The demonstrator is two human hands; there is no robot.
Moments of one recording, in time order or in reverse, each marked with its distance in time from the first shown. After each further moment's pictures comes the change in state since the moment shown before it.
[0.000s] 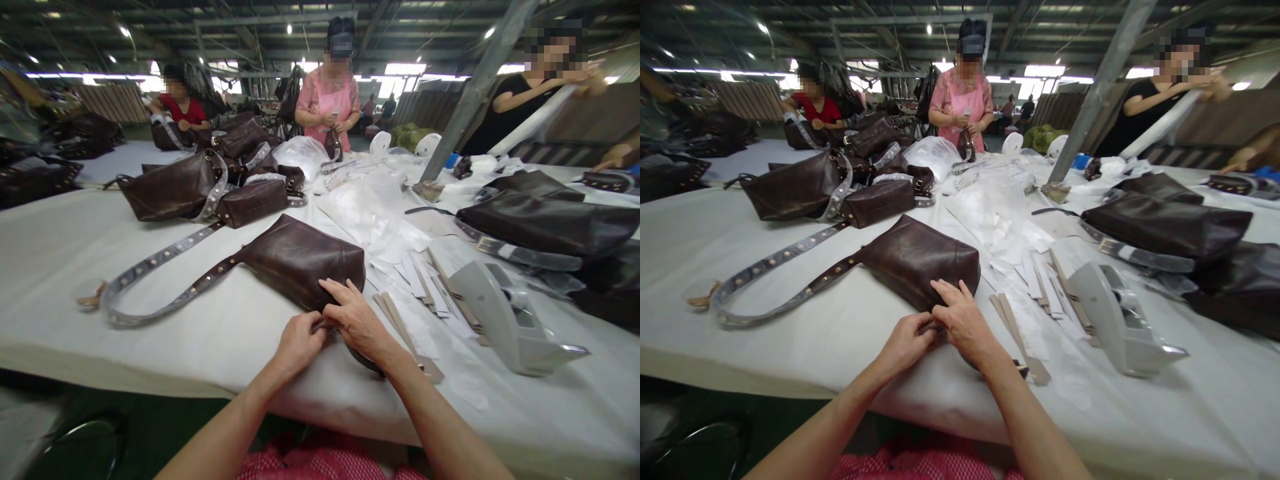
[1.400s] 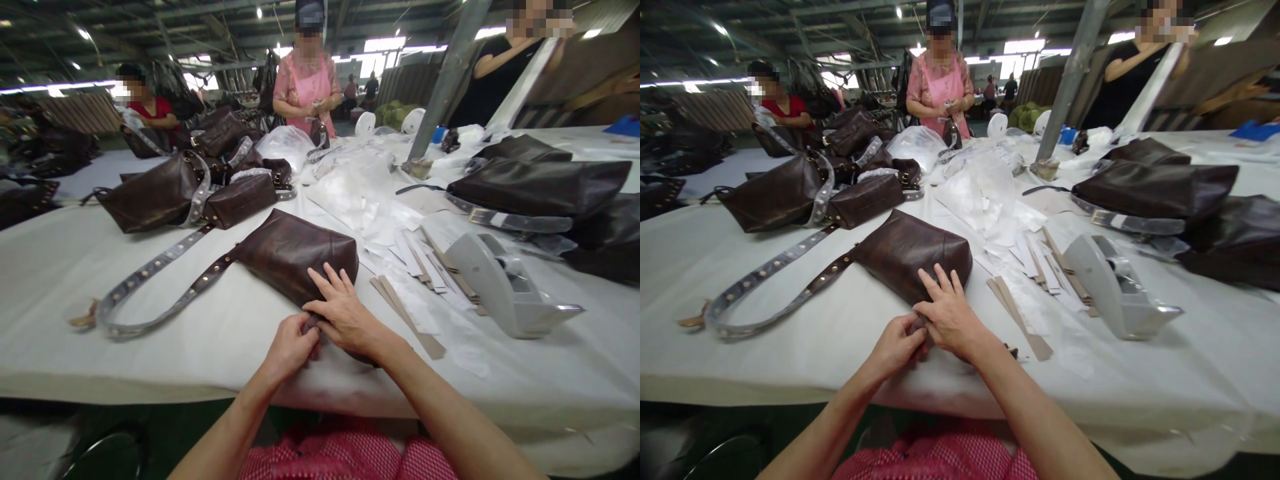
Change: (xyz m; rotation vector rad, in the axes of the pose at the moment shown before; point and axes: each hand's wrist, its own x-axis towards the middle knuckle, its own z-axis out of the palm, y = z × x) left_hand -0.015 -0.007 -0.009 -0.282 -0.119 -0.176; right_hand 0.002 -0.025 -0.006 0.045 -0.034 0.063
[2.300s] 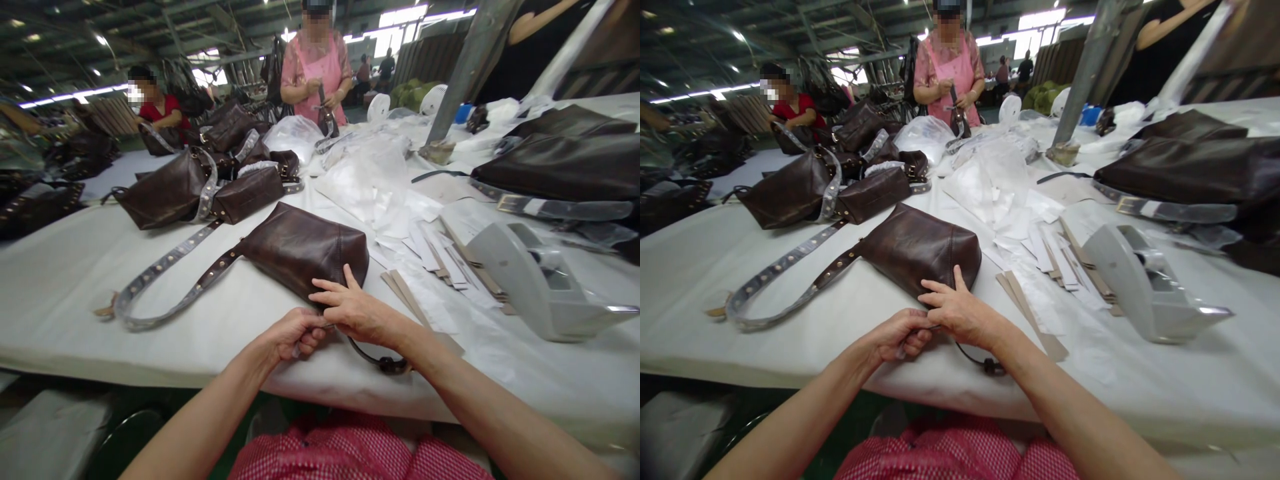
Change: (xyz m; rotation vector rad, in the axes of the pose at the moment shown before) left_hand 0.016 0.019 -0.019 -0.492 -0.435 -0.481; right_hand -0.001 0.028 0.000 0.121 -0.172 -0.317
